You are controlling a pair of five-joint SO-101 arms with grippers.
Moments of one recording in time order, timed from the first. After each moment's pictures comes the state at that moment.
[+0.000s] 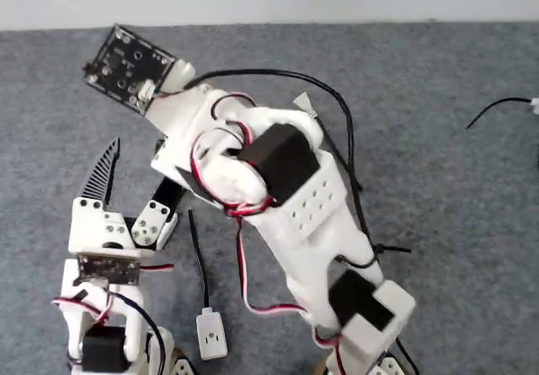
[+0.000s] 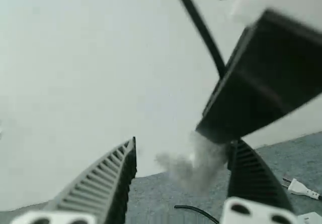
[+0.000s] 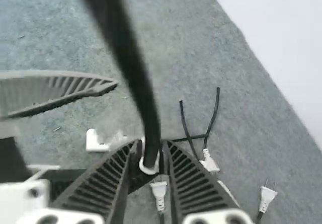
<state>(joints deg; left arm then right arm) -3.5 -103.3 82.1 28.0 -9.7 -51.8 7.9 -58.0 100.7 19.1</state>
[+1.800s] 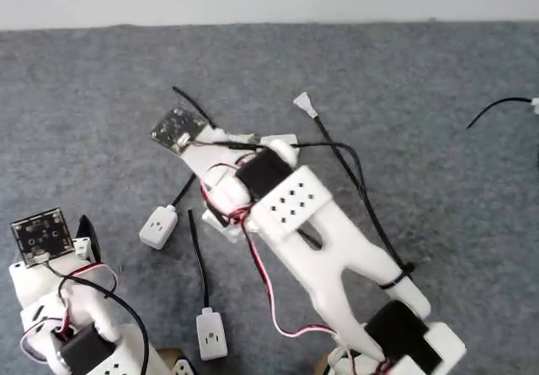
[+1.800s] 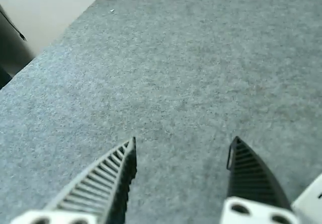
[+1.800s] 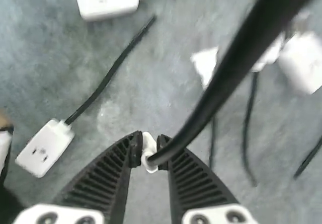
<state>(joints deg) -43.4 -102.7 85.8 58.3 -10.2 -45.2 -7.6 -0.7 87.7 12.4</state>
